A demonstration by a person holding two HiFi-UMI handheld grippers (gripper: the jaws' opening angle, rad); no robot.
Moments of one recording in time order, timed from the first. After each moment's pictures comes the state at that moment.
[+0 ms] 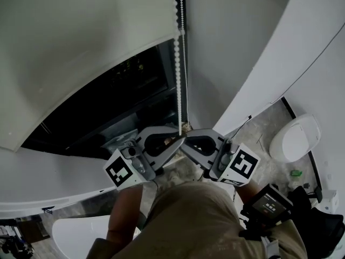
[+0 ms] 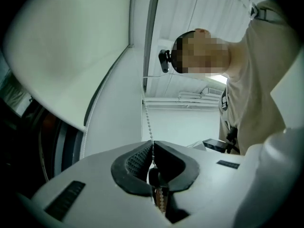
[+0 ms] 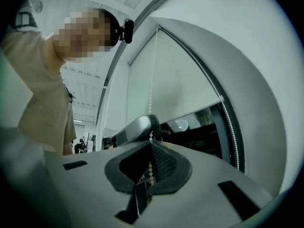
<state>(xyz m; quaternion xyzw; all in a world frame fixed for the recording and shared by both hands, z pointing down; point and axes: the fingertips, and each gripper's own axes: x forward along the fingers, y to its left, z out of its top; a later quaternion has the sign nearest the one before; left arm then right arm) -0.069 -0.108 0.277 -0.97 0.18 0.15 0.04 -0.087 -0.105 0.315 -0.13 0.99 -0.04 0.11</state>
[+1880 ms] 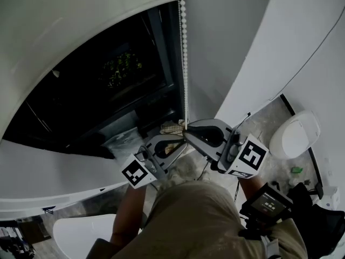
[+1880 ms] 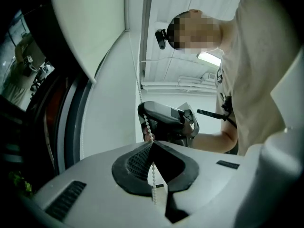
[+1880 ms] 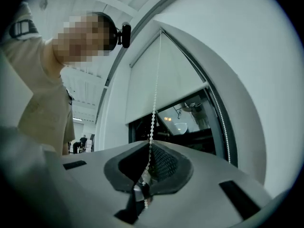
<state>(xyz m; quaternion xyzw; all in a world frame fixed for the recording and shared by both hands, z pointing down) -0.052 -0.104 0.382 -0.98 0.20 0.04 0.03 -0.062 -0.122 0.310 -0.13 0.98 -0.03 0.11</state>
